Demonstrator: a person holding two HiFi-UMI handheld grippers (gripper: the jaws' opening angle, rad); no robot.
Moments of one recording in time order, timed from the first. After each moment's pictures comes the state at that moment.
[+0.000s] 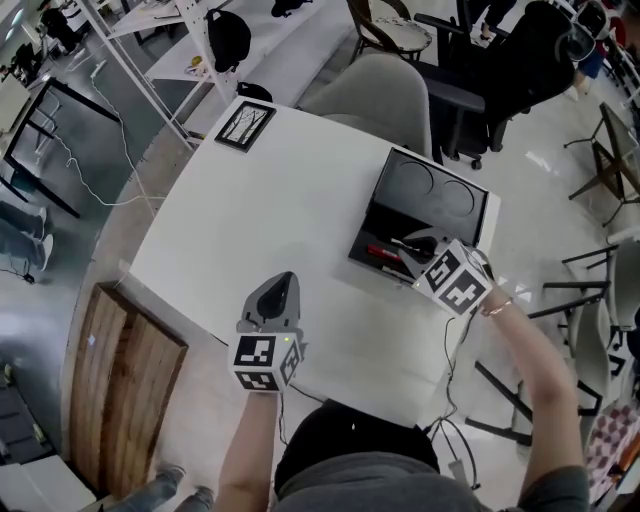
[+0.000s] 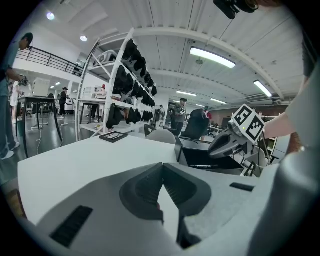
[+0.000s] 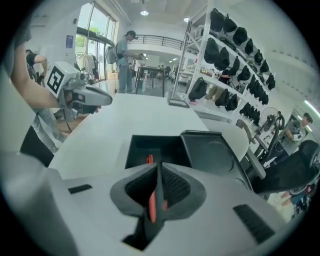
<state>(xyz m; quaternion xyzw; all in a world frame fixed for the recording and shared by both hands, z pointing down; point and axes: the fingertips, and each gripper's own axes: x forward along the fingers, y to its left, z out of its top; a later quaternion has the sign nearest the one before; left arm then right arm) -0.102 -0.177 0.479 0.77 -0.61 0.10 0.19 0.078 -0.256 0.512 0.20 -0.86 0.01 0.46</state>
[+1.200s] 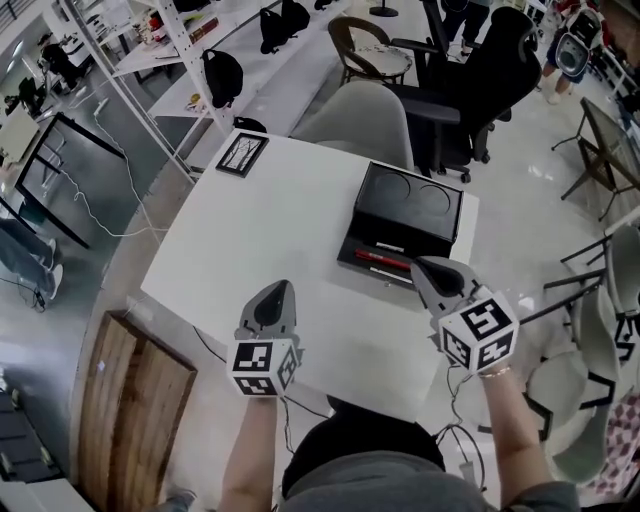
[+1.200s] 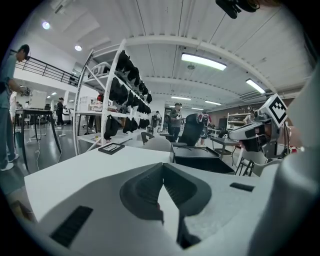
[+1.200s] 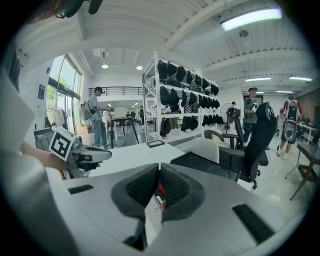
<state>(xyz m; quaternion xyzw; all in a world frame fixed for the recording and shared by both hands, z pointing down) -0.091 -0.156 0.441 0.78 -0.60 0.10 0.14 0.119 -0.191 0.394 0.38 -0.90 0.10 0.18</state>
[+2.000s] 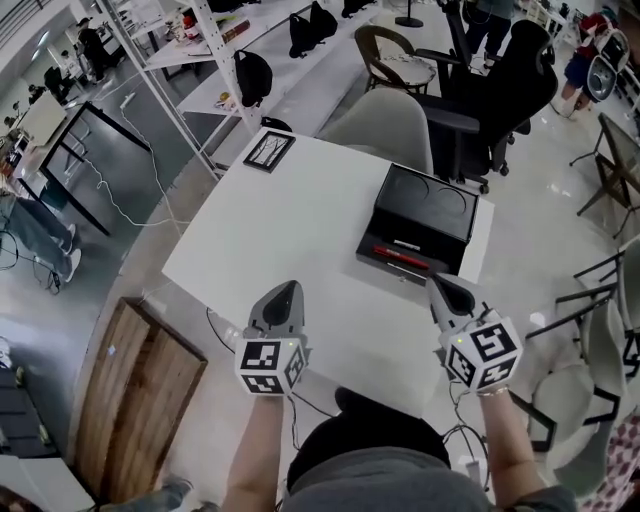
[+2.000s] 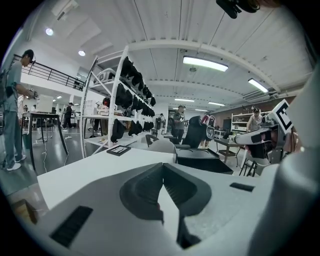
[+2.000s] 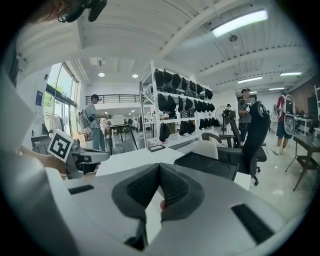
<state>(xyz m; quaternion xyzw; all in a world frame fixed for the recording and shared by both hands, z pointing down) -0.104 -0.127 0.427 0.76 -0.63 0.09 0.13 0.123 -0.155 0.391 0.41 -0.90 0.10 0.14</state>
